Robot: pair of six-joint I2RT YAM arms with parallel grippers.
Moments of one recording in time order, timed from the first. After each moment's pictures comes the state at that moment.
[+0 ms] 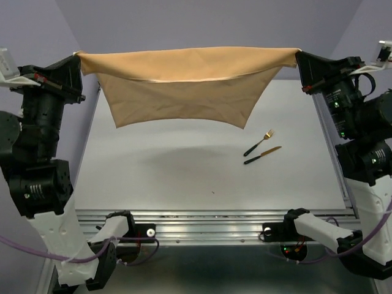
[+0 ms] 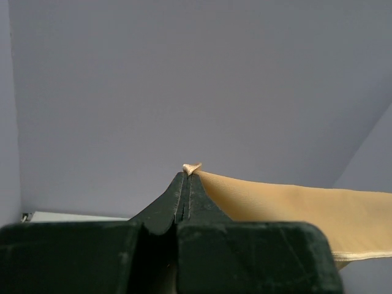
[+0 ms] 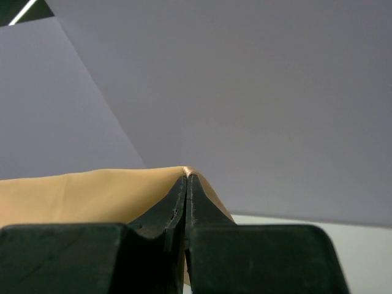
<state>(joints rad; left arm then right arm) 0.14 1.02 1.92 -0.54 0.23 -0.45 0.35 1.03 1.67 -0.21 0.00 0.42</state>
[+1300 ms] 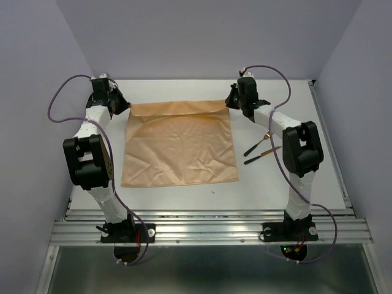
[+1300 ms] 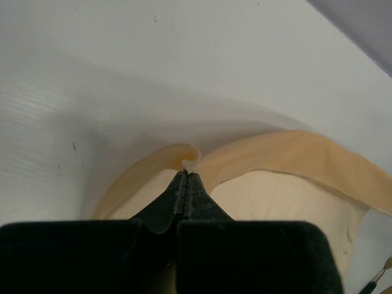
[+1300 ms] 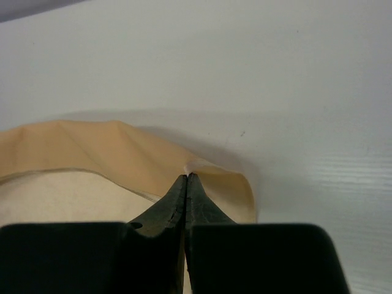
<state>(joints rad) 0.15 1.78 1.40 -0.29 0.19 -0.47 0.35 2.00 1.53 -0.01 0.06 0.45</state>
